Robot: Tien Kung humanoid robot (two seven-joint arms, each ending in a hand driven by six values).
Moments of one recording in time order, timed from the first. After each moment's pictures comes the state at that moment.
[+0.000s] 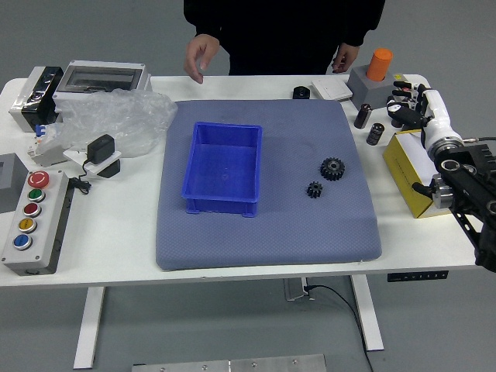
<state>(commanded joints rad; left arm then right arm) -0.14 0.04 -1.59 -0.18 1.93 -0.35 0.25 0.64 -0.40 0.91 0.94 -0.81 -0.33 -0.03</state>
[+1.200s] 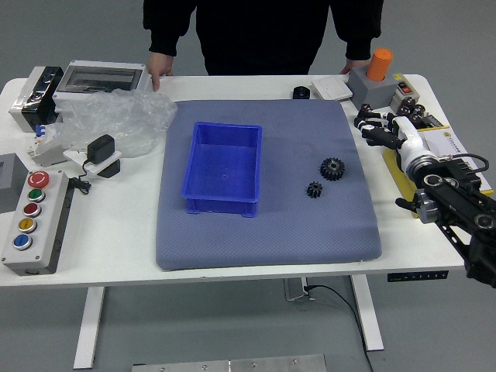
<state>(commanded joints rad) -0.14 0.04 -1.60 -0.18 1.94 -0.35 0.25 0.61 -0.40 0.82 1.04 -0.85 -0.36 -0.14</state>
